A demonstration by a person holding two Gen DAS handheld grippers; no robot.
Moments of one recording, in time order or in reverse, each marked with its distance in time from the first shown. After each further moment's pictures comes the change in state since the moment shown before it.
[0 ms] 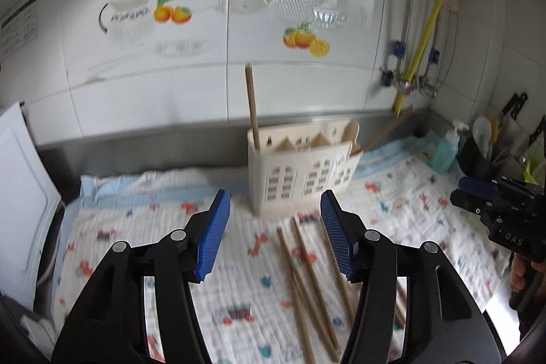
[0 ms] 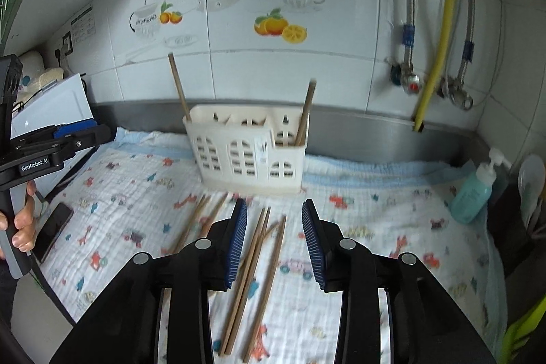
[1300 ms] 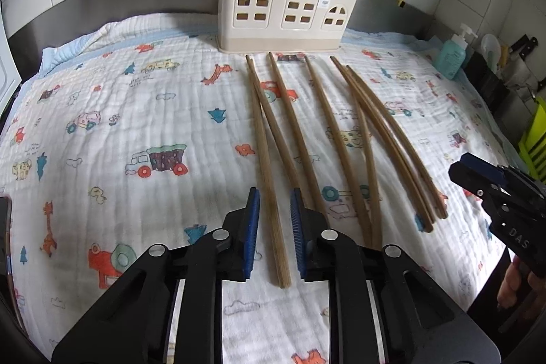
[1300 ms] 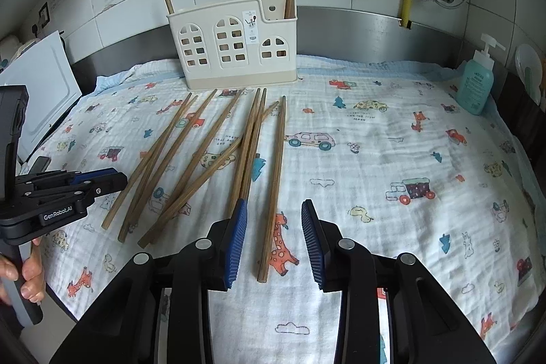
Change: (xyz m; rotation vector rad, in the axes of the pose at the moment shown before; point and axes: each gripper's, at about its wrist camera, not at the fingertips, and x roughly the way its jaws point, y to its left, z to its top) left arm 0.065 -0.027 -0.151 -0.065 0.330 -0.048; right arm 0.037 0.019 -0.129 0.113 0.139 -0.058
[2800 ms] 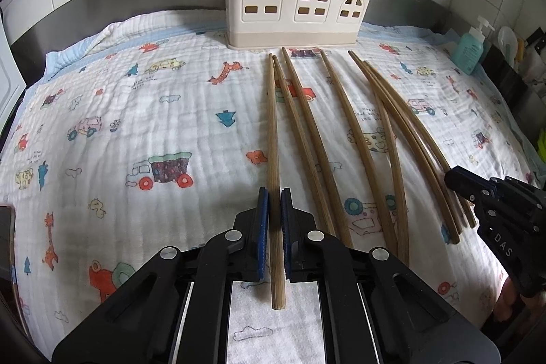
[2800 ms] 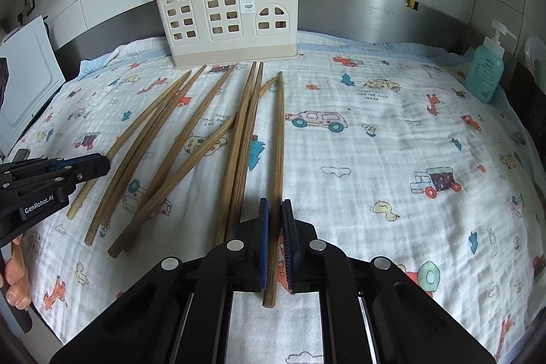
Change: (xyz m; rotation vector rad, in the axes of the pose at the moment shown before) left arm 0.016 0.000 0.007 0.014 0.005 0.071; right arm 0.039 0.009 -0.003 -0.008 0.060 -0.049
